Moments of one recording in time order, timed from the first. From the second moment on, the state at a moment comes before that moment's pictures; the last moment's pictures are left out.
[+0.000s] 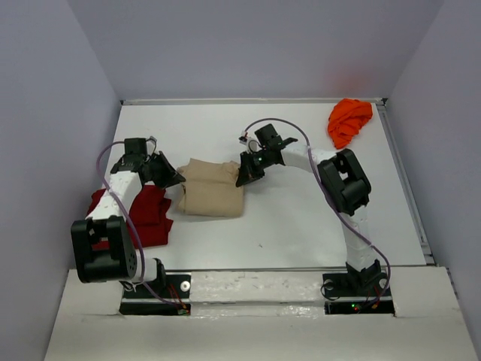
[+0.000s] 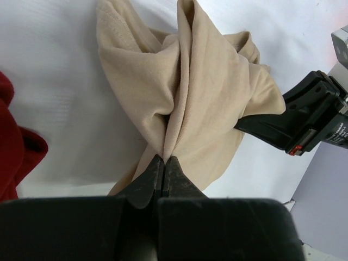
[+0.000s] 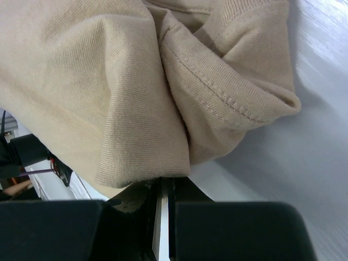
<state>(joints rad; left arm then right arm) 0.08 1.39 0.91 -0.48 0.45 -0.56 0.55 2.19 1.58 -0.38 -0.71 0.31</state>
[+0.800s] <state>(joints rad) 0.11 1.27 0.98 -0.59 0.30 -0.57 0.70 2.32 2.10 -0.73 -0.63 0.24</state>
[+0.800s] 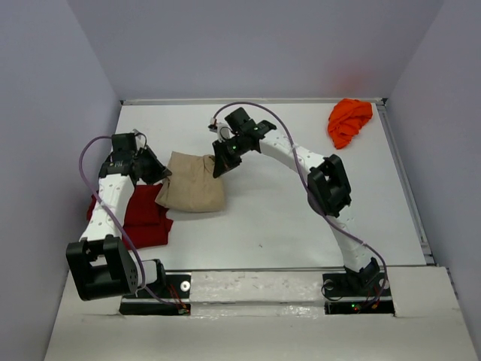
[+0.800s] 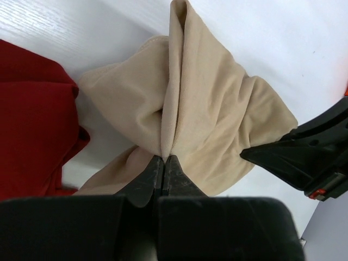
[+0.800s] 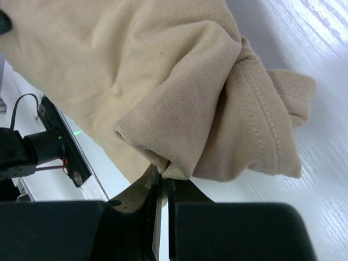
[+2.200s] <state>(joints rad) 0.29 0.99 1.05 -0.82 0.13 -0.53 0.88 2.56 2.46 -0.89 -0.77 0.23</state>
